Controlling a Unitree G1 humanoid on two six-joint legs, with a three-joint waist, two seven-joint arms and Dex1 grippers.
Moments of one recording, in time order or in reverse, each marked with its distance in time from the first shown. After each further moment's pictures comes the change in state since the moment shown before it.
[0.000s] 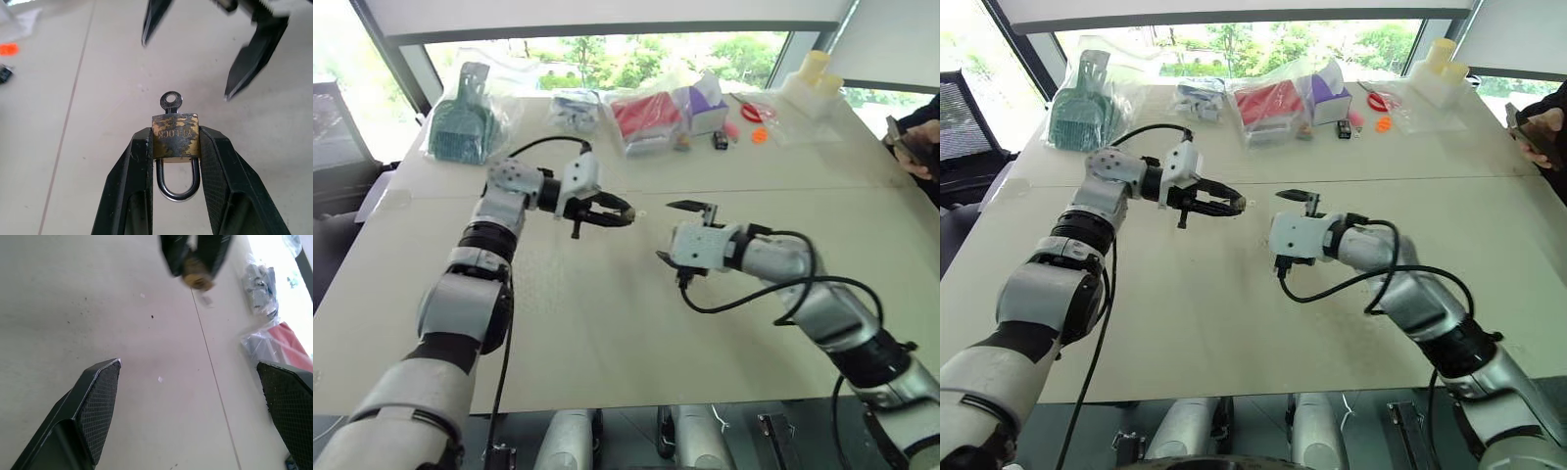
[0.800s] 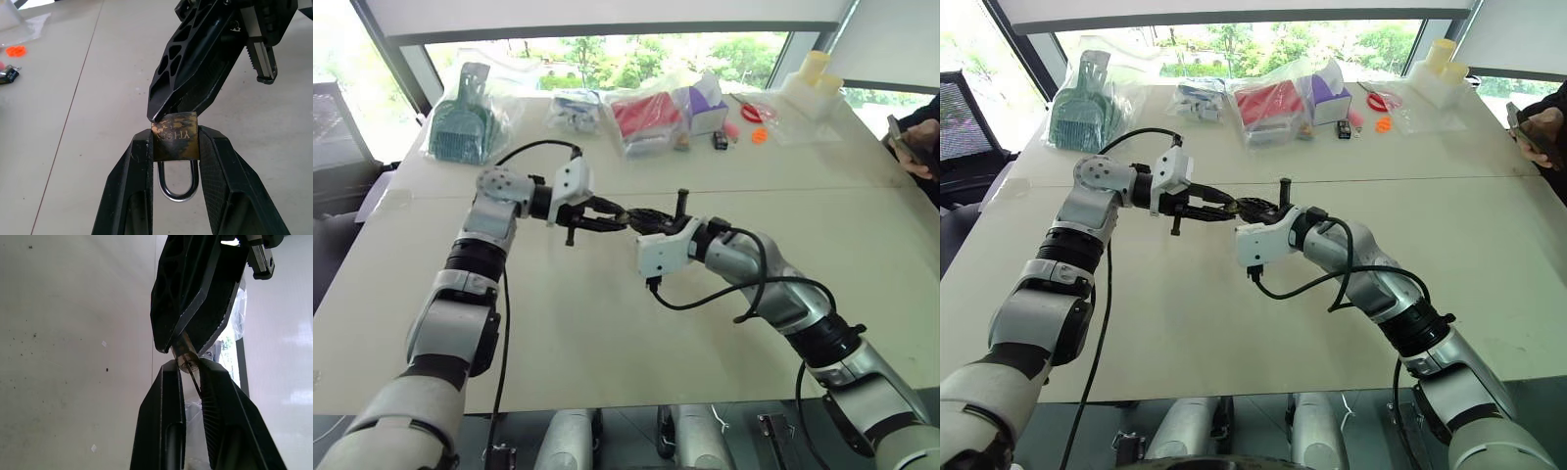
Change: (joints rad) left arm 0.131 0.044 -0.016 -0.240 -0.044 0.144 0.029; right arm -0.071 0.132 0.016 0.129 -0.295 -0.280 -0.089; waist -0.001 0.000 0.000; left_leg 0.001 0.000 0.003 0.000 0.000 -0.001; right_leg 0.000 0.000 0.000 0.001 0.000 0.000
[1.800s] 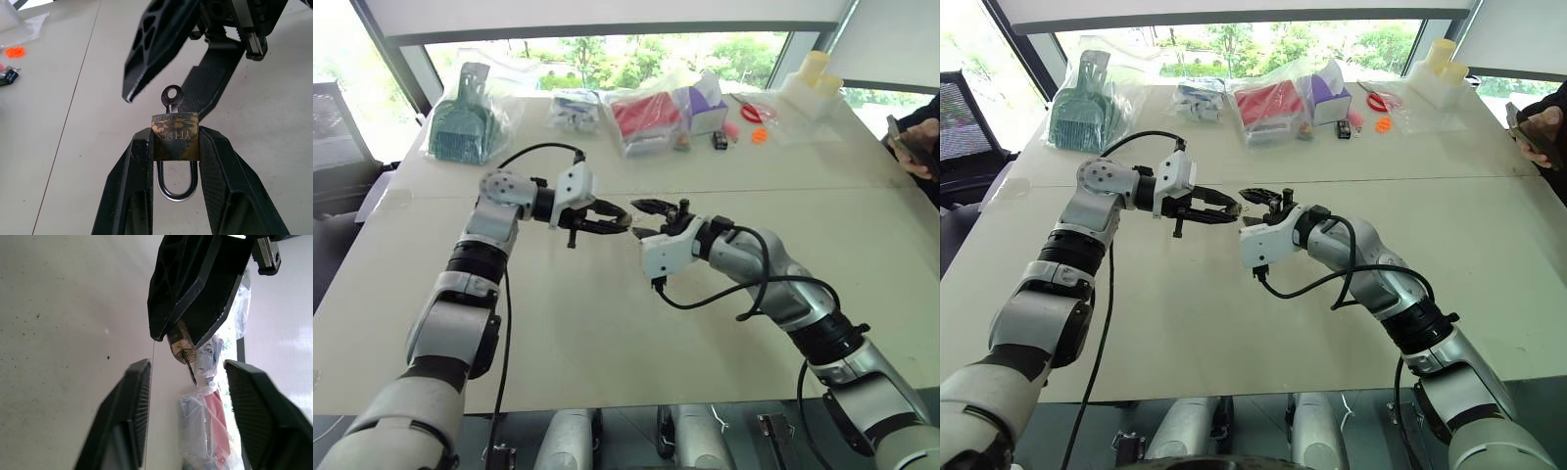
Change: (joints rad) left arm 0.009 0.001 -0.029 -0.001 0.002 -0.041 0.024; right arm 0.000 0.001 -0.036 0.020 -0.029 -0.047 0.040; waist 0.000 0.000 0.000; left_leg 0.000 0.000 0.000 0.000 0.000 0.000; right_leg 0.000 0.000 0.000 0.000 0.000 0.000
